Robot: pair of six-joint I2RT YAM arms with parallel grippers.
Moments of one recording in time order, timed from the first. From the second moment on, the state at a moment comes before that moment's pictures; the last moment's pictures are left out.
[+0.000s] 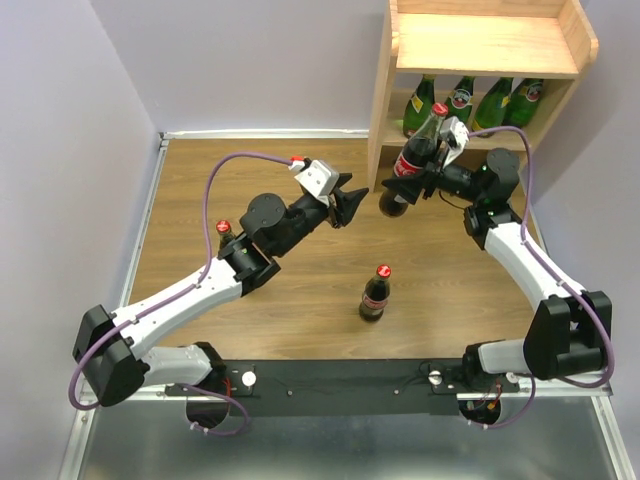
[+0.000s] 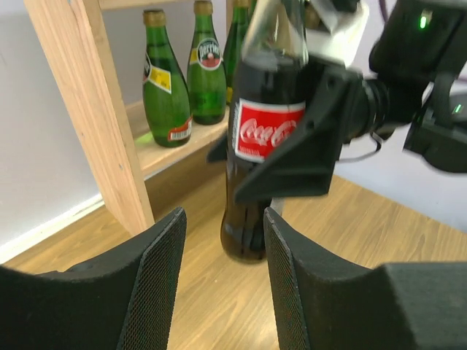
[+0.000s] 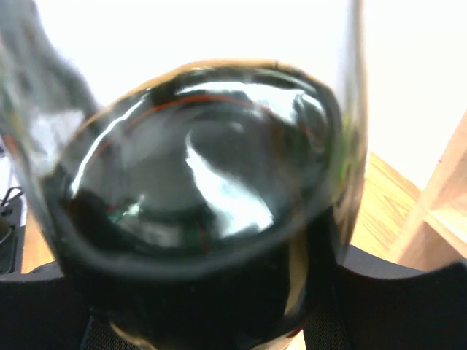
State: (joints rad) left arm -0.86 1.21 0.99 0.43 0.00 -0.02; right arm 0.15 1.35 0.96 0.56 -0.98 0.21
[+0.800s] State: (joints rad) left arm -0.86 1.35 0.92 0.58 0.12 0.13; right arm 0.15 1.35 1.05 0.29 -0.85 0.10
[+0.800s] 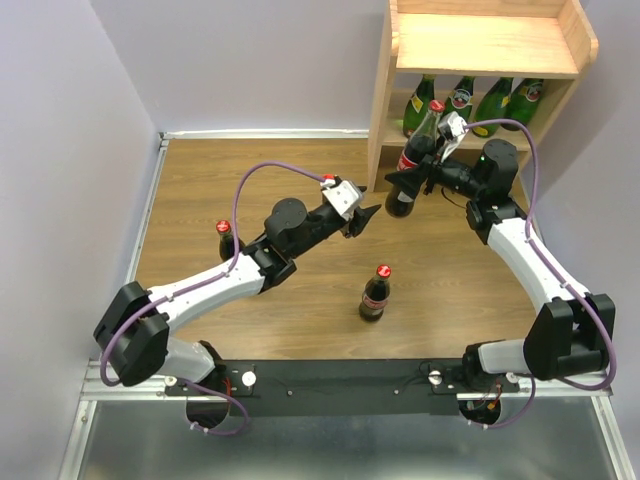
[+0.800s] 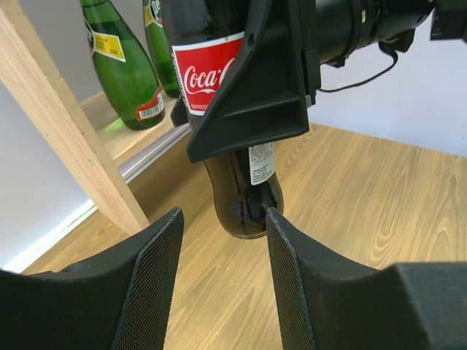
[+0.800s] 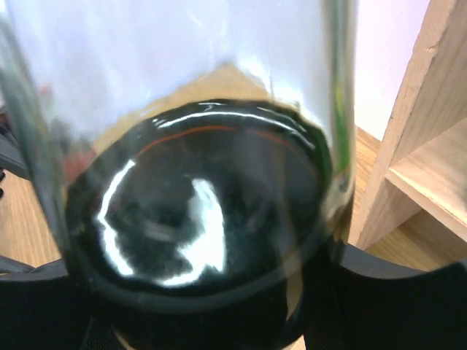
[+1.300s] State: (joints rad) left arm -0.84 1.36 0.96 0.58 0.14 0.14; right arm 0.15 1.29 1.04 0.27 -0.82 0.05
